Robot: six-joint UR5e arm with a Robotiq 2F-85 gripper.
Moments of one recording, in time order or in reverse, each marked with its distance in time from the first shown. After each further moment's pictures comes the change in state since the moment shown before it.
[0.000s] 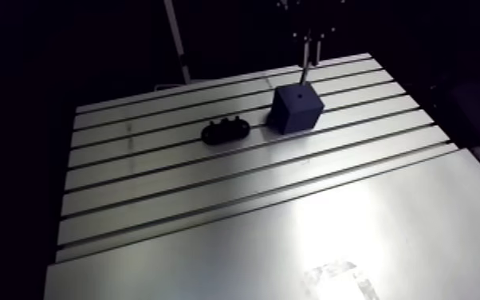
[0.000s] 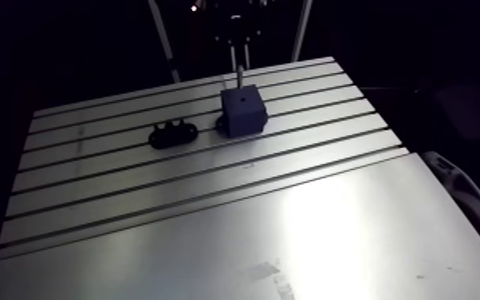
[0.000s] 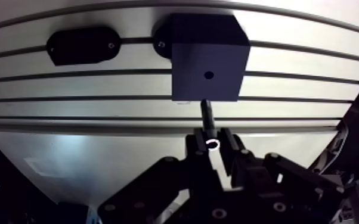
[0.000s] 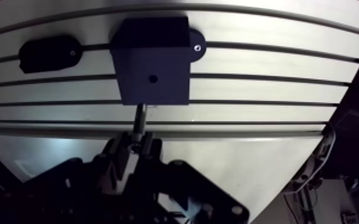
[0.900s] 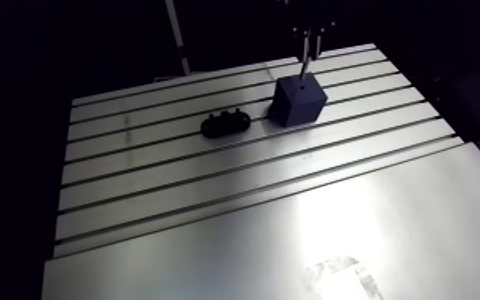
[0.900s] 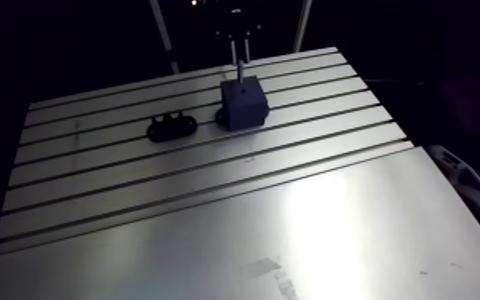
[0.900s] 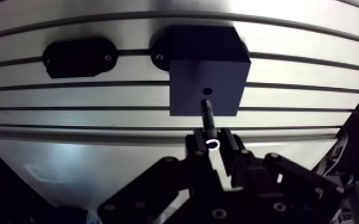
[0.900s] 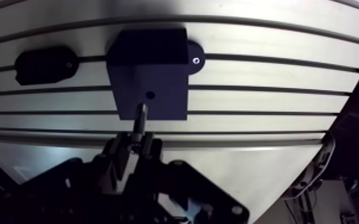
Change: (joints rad) arm 0.001 0.032 -0.012 -0.018 -0.001 0.000
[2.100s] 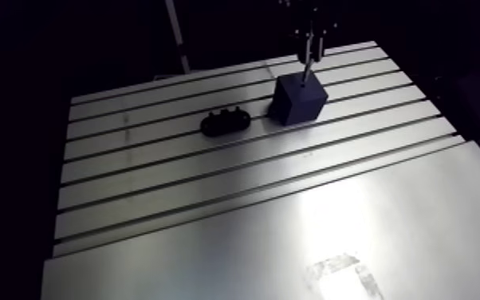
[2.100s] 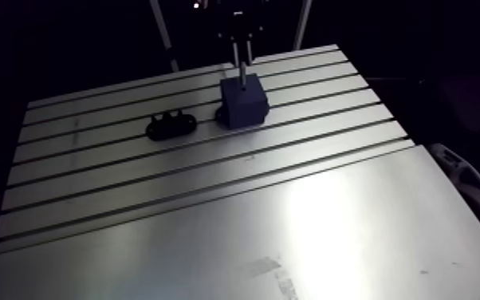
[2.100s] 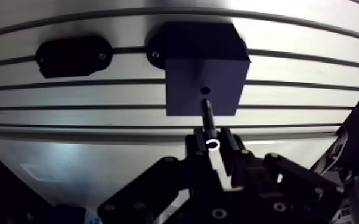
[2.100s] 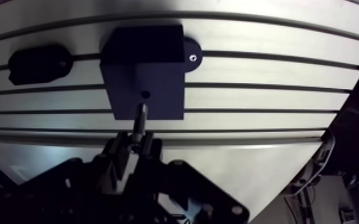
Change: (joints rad) arm 0.000 0.007 0.006 0.005 -0.015 0.005
